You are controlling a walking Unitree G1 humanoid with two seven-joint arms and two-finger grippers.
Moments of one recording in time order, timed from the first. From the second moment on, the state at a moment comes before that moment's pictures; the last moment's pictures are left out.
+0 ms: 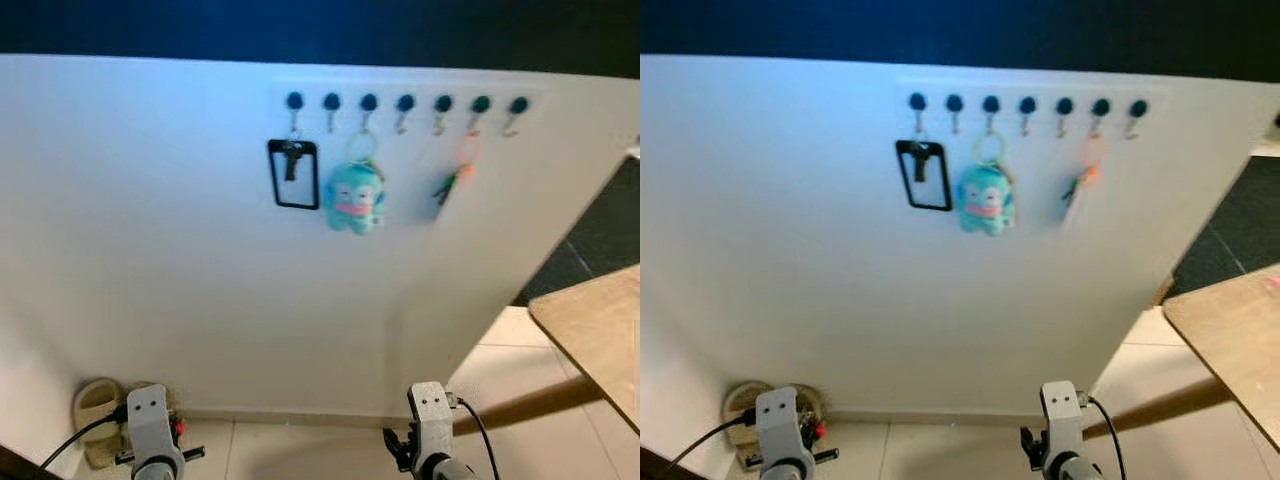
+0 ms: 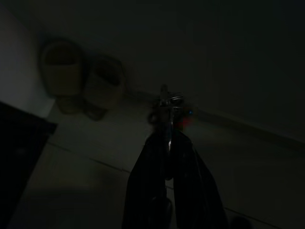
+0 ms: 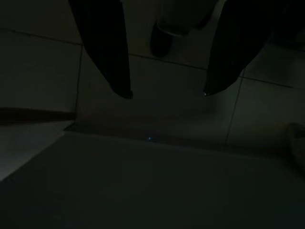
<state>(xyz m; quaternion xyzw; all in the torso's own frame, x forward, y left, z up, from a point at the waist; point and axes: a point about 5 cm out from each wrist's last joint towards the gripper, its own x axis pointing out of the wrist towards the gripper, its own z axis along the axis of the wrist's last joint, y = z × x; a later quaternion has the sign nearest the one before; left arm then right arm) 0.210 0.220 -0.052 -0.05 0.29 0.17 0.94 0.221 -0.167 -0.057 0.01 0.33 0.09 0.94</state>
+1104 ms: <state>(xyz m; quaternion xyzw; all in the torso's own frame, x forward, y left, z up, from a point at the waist) 0.313 0.104 0.117 0.13 -0.05 -0.35 0.93 0.224 -0.162 -0.055 0.01 0.32 0.10 0.94</state>
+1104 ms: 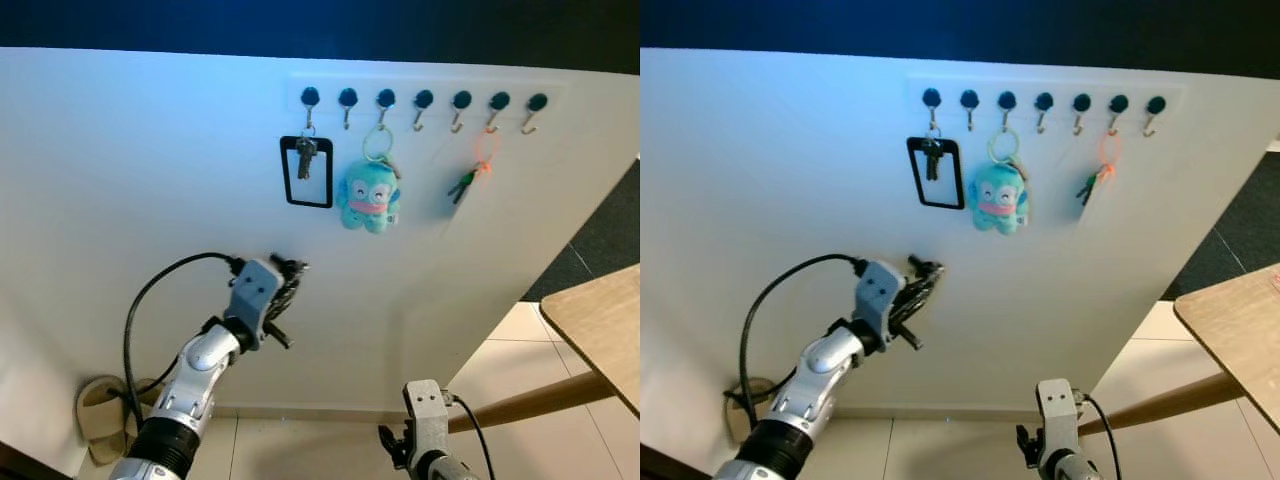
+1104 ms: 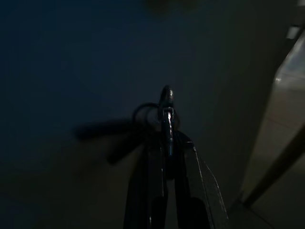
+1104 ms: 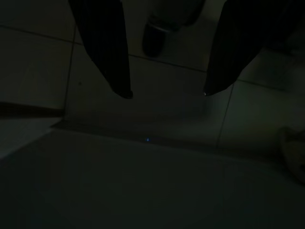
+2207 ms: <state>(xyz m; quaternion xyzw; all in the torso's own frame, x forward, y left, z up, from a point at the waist) 0.303 0.078 0.262 0.15 -0.17 -0.54 0.81 0.225 -0.164 -0.055 0.01 0.32 0.09 0.94</state>
